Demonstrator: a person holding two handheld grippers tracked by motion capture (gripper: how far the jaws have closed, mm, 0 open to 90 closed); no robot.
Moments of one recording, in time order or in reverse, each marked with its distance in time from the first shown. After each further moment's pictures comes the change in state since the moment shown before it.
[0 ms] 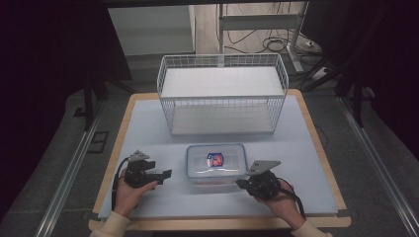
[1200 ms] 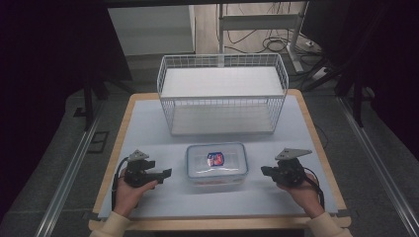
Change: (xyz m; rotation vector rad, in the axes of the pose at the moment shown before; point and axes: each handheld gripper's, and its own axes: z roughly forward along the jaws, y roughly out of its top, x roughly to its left) left arm -0.002 0.003 -0.003 -0.015 0.006 -0.009; right arm -0.064 -0.025 -0.034 -0.049 -0.106 0.167
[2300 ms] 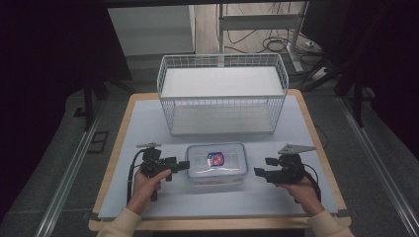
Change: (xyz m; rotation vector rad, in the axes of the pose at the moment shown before) left arm -0.022 0.032 0.031 0.008 -0.314 -0.211; right arm -0.006 0.007 0.001 -0.089 0.078 0.116
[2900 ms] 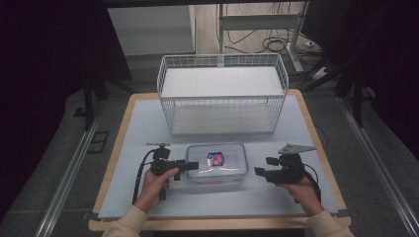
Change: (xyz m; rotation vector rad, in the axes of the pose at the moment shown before) left arm 0.002 0.001 0.028 0.071 -0.098 -0.054; right arm 0.000 0.000 0.001 0.002 -0.014 0.006
